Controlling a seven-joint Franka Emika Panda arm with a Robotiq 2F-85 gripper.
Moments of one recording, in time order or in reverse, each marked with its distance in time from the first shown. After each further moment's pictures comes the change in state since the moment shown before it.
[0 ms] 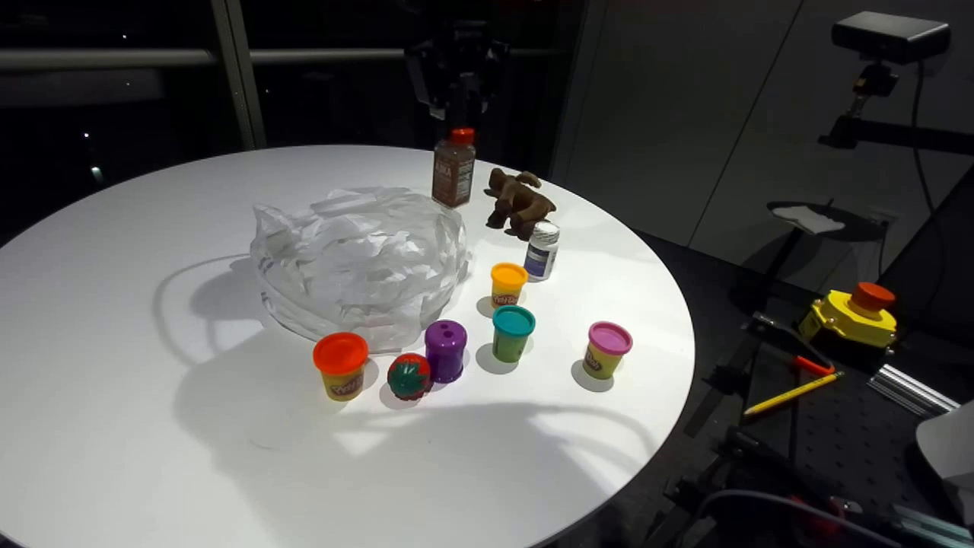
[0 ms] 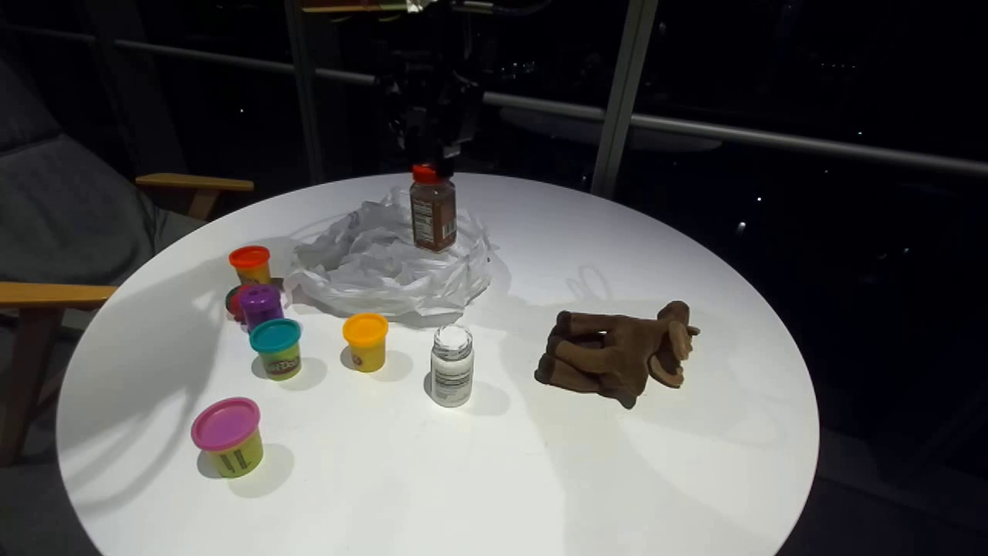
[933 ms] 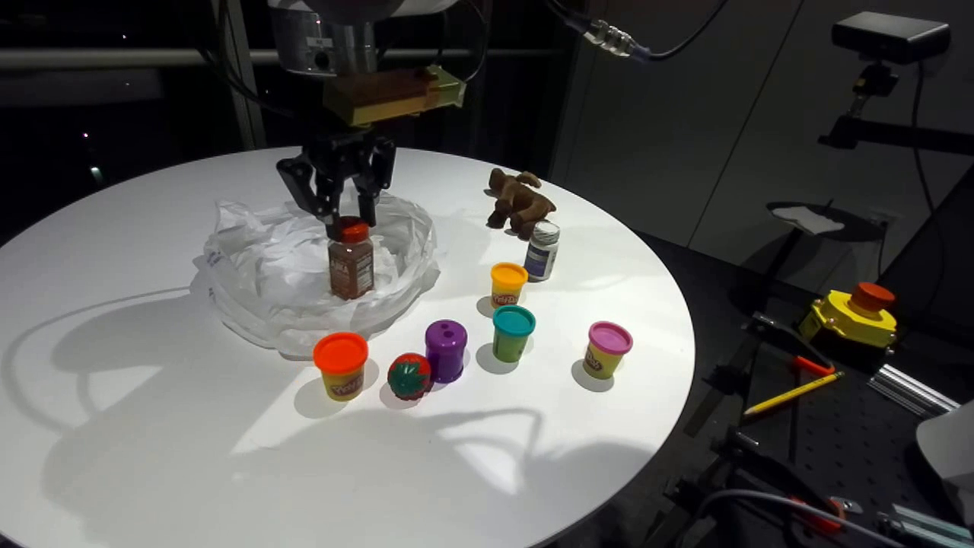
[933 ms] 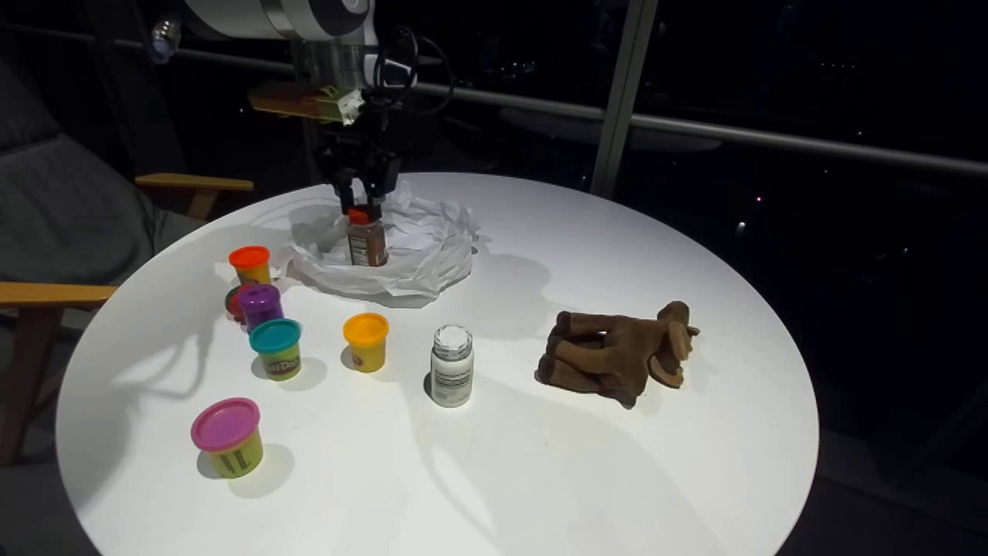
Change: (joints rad) arm 0.152 0.337 0.045 0.260 -0.014 0.087 0.004
